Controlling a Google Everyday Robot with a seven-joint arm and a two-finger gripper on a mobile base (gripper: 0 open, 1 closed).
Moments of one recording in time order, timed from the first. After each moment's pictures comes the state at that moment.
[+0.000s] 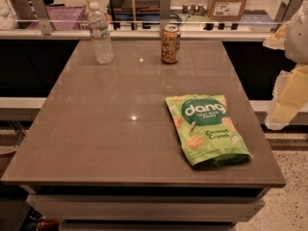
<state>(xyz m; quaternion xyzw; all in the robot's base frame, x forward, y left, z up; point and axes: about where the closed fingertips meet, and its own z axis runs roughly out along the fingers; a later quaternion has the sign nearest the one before) 0.438 -0.214 0.984 -0.60 0.78 -0.04 0.17</state>
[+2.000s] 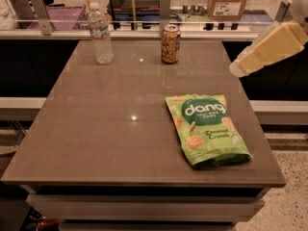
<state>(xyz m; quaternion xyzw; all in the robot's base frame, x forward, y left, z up) 0.486 -0.190 1.056 -0.43 0.80 -0.04 0.41</state>
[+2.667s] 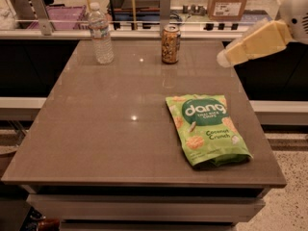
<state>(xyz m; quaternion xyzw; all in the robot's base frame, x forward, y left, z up) 0.510 -0.180 1.057 -0.39 0.79 0.01 0.48</state>
